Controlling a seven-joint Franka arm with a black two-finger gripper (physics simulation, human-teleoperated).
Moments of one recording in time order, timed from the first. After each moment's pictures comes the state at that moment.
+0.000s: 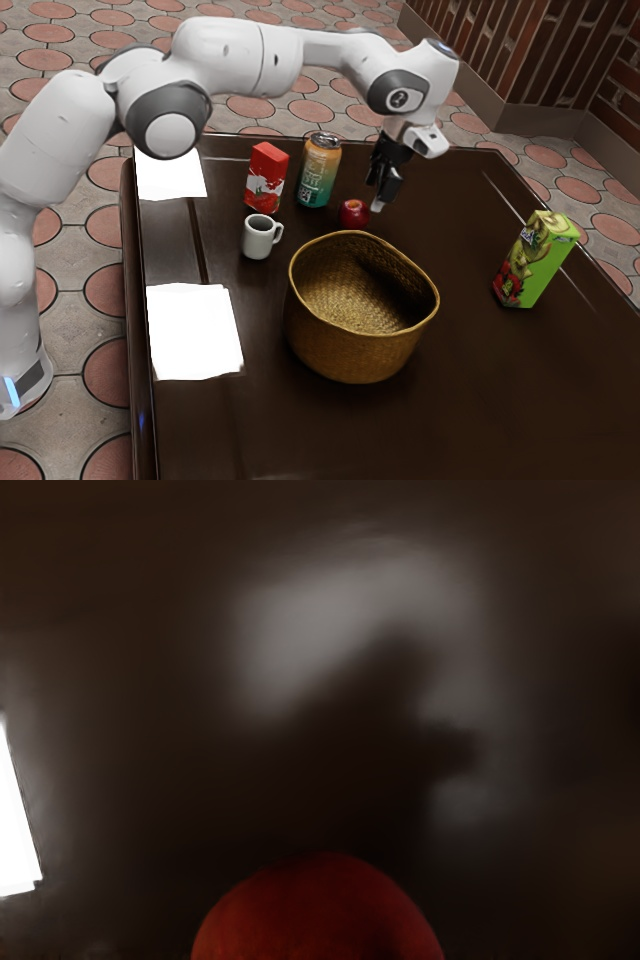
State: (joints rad) arm 0.15 0.51 0.02 -1.19 0.06 1.62 0.37
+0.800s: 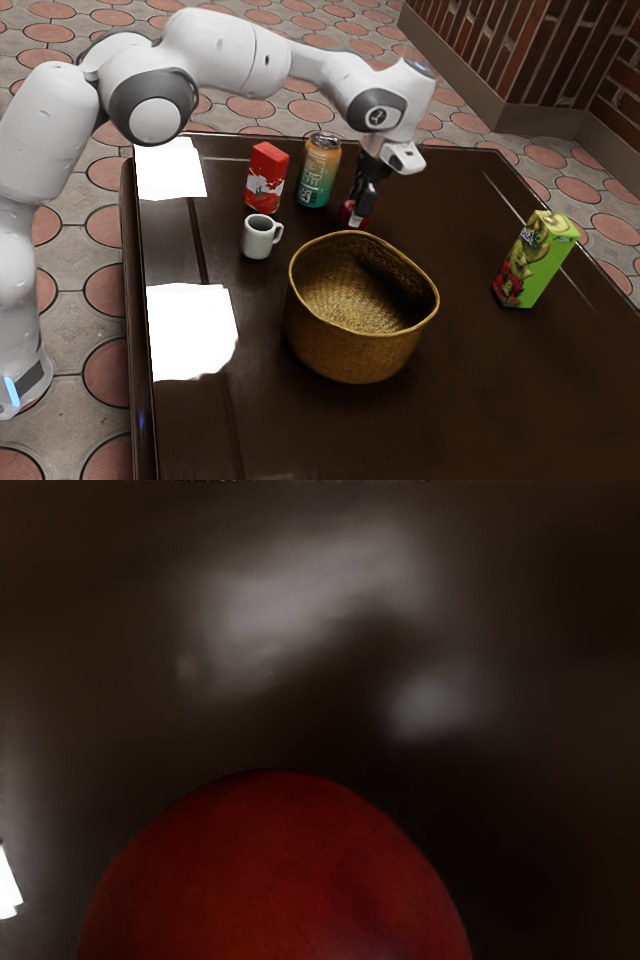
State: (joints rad) arm 0.17 0.43 0.02 -1.43 0.03 1.75 0.49
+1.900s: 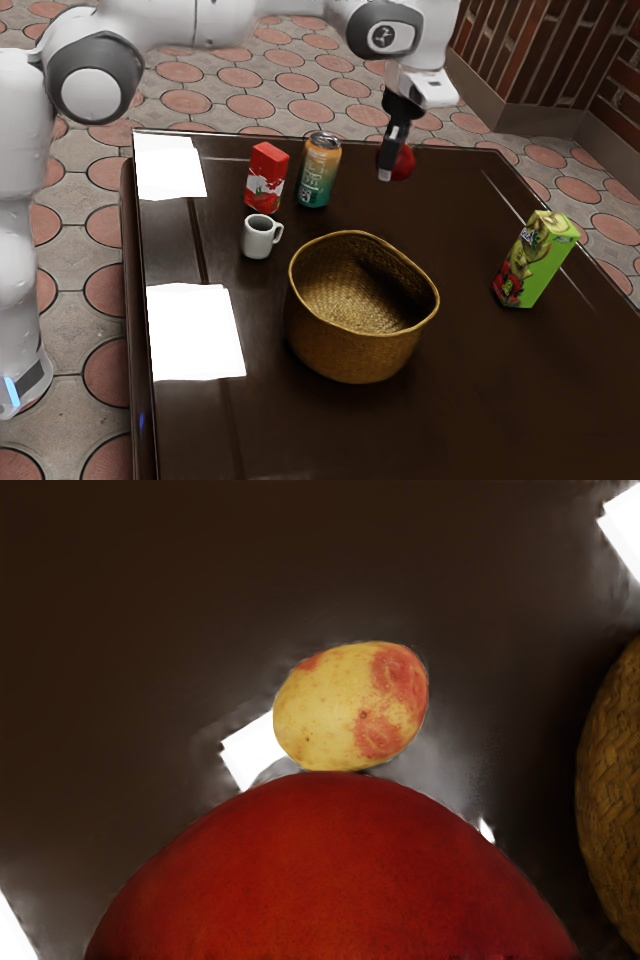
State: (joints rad) arm 0.17 0.15 -0.18 -1.40 0.03 1.61 0.59
